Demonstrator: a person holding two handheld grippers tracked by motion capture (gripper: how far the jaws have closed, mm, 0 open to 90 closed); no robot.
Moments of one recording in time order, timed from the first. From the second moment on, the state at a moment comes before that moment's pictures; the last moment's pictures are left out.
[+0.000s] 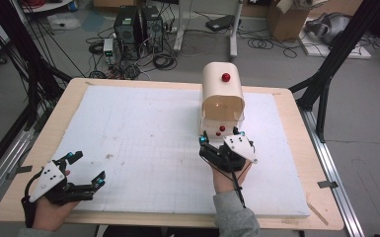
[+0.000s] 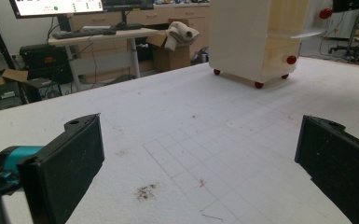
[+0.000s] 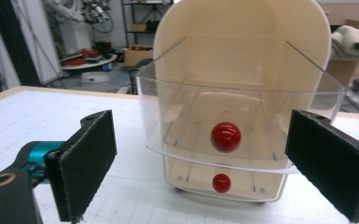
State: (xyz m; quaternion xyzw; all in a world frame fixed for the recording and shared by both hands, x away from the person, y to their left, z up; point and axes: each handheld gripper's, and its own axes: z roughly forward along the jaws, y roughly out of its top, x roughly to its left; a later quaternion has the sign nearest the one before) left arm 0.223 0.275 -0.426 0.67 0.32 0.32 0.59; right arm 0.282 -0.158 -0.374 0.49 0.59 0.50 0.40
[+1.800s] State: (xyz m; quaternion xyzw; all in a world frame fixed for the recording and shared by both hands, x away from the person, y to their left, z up) left arm 0.230 0.257 -0.426 0.69 0.30 0.27 0.61; right arm 0.242 -0.334 -0.408 0.34 0.68 0.60 0.25
